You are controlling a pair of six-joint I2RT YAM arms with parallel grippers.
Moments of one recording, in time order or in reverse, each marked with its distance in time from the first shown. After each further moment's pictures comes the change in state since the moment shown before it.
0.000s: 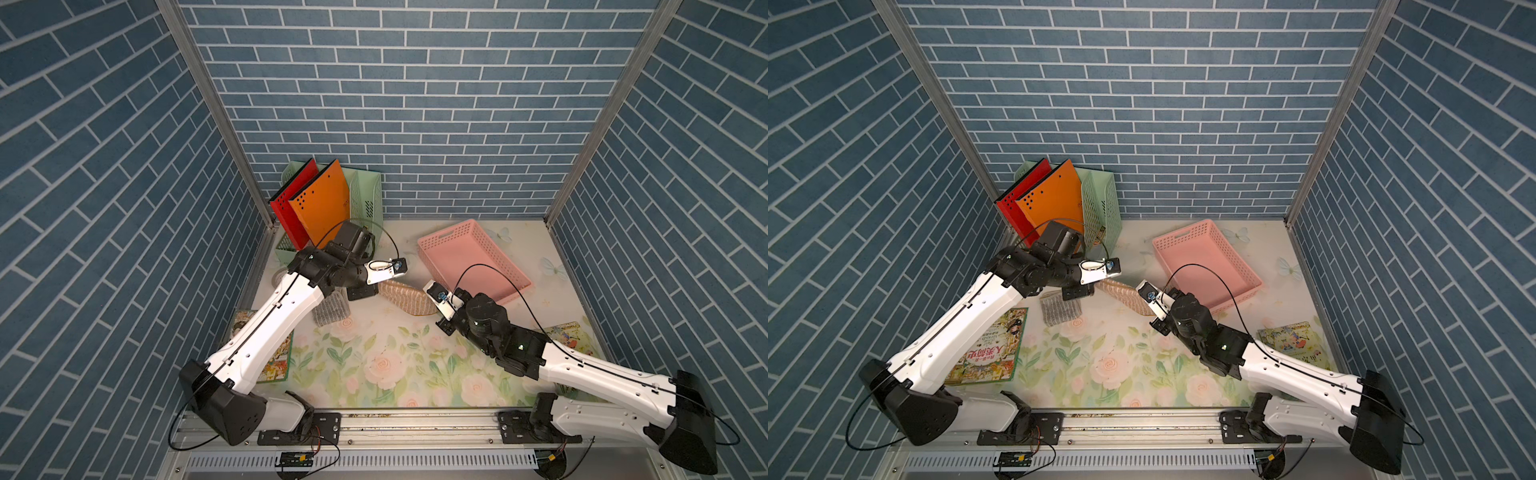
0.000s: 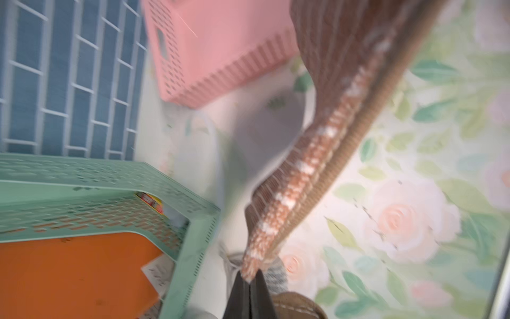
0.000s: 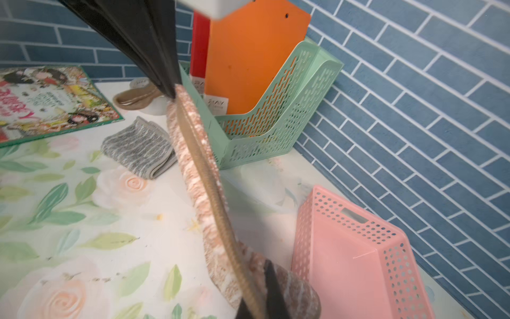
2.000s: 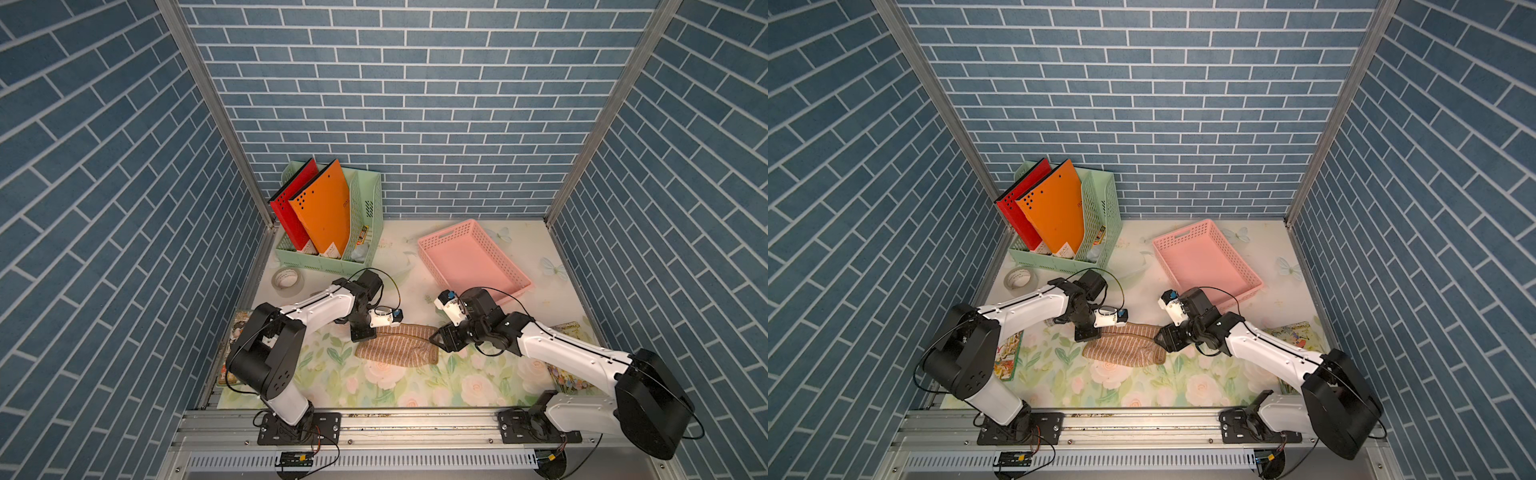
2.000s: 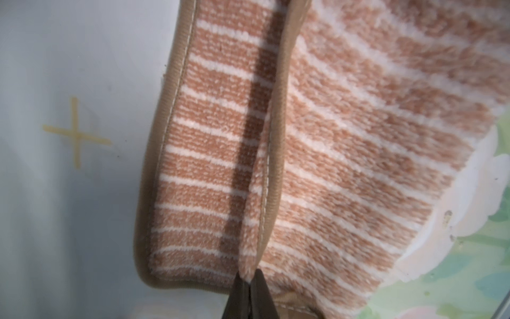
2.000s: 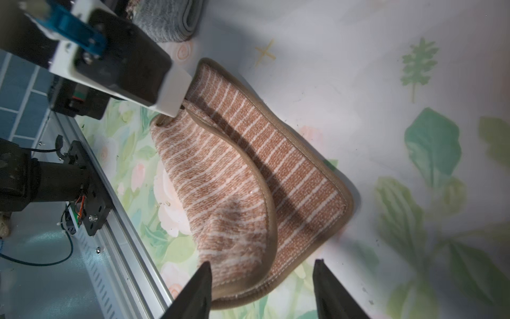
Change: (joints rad) left arm 0.034 0.311 -0.382 0.286 0.044 -0.011; right arm -0.327 0.146 -0.088 -0.251 -0.708 0.568
